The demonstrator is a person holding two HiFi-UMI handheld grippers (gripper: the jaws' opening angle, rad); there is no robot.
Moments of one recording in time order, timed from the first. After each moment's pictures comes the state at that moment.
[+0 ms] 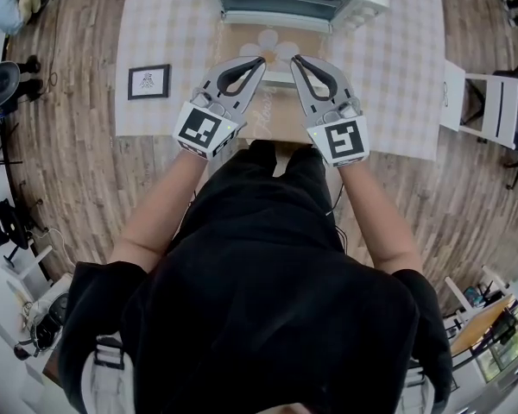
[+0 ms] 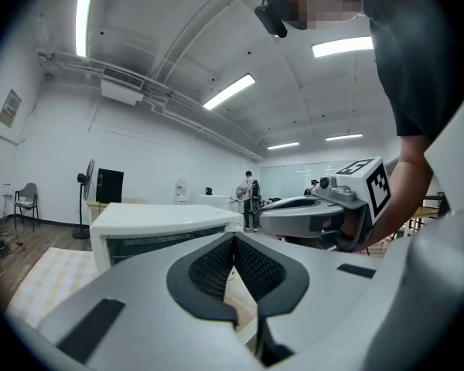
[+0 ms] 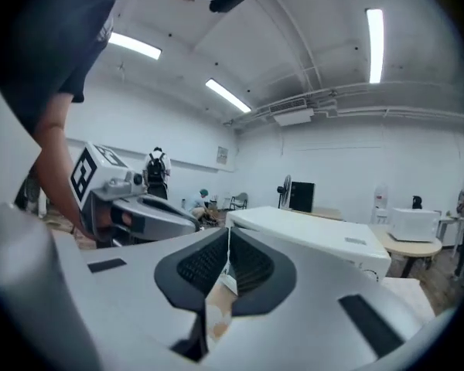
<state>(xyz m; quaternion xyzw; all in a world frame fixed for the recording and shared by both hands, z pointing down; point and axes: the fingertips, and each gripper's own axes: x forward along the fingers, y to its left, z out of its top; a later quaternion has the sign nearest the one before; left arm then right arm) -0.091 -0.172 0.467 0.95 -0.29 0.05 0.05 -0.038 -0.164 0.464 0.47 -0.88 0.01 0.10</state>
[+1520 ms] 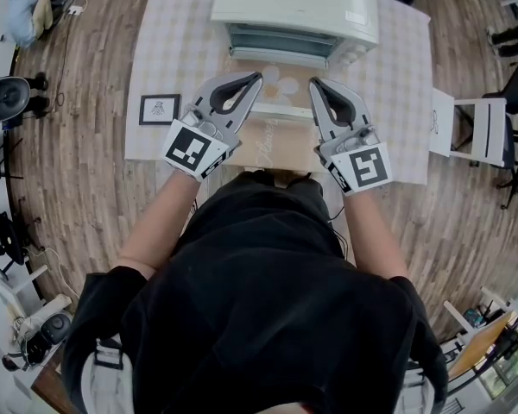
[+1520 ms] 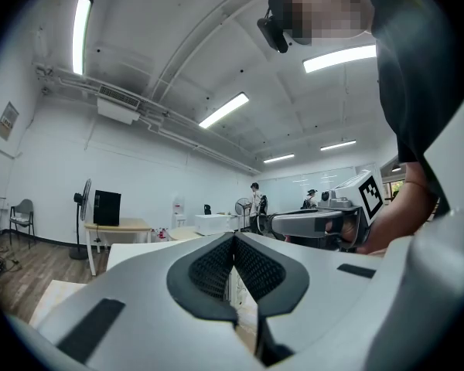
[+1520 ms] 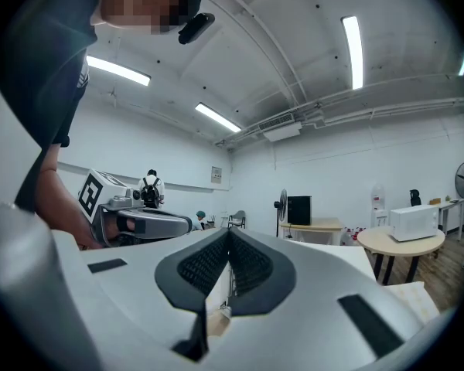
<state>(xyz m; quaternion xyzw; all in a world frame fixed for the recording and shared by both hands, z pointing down) -0.114 -0.183 0.361 0.96 -0.29 0.00 0.01 -0.026 -0.165 0.367 0.47 -0.88 -0.01 0.02</state>
